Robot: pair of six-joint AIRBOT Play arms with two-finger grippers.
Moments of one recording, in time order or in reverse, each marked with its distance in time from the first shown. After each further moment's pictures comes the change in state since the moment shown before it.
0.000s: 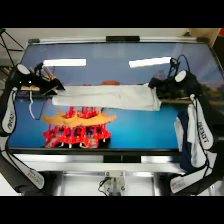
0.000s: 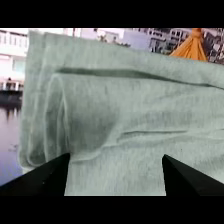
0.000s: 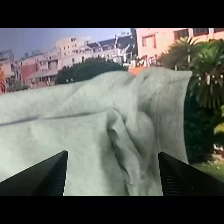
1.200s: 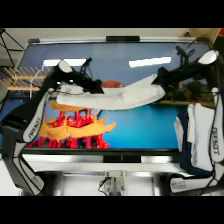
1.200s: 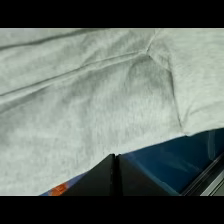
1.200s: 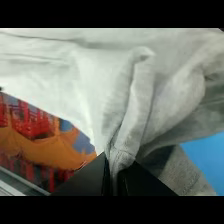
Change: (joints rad) left arm -0.487 0.019 0.032 -0.271 0.059 0.054; right arm -0.058 0.166 0.181 0.280 0.541 -0.027
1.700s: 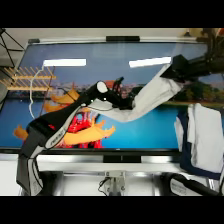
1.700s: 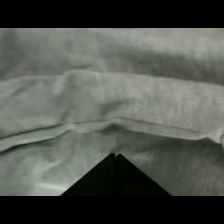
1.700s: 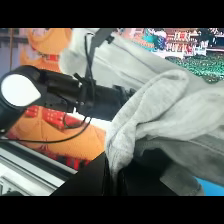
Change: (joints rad) left arm -0.296 -0.134 0.002 -0.146 0.221 -0.092; right arm 0.009 0.290 0.019 0.005 0.122 0.100
